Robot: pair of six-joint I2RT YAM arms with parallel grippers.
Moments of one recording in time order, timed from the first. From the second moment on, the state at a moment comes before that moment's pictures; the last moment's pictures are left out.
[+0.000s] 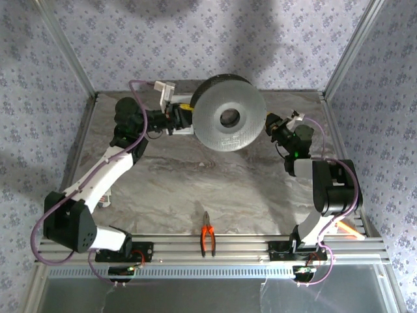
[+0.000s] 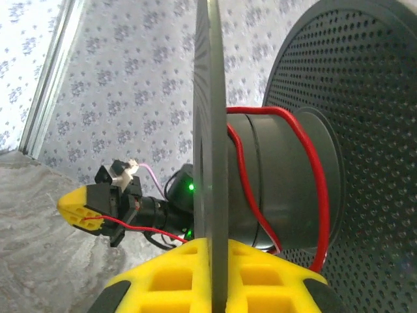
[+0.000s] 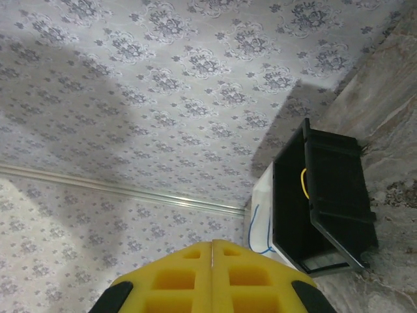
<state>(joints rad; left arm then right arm) -0.41 1.37 1.12 0.51 1.04 -0.71 0.03 1.67 0.69 1.05 -0.55 1.37</state>
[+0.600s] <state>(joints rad) -0.52 1.38 1.33 -0.53 0.75 0.11 0.01 1.44 0.92 0.45 -0.58 0.94</state>
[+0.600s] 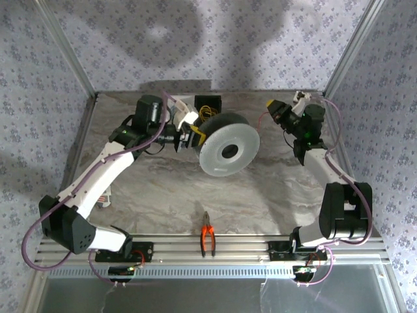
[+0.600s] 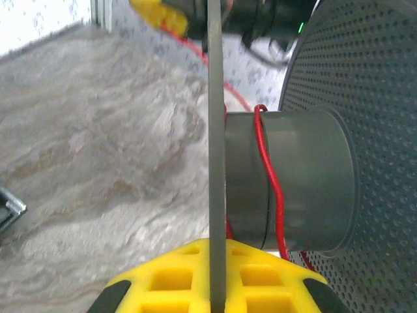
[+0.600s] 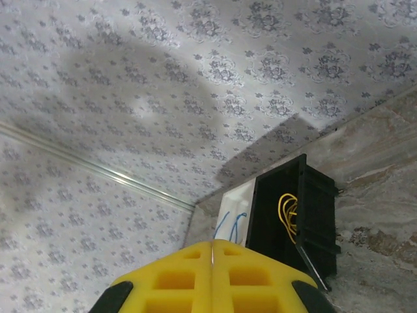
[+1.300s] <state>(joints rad) -0.70 1.76 1.62 -0.88 0.12 0.19 0.31 1.44 1.19 -0.11 -0.54 0.53</state>
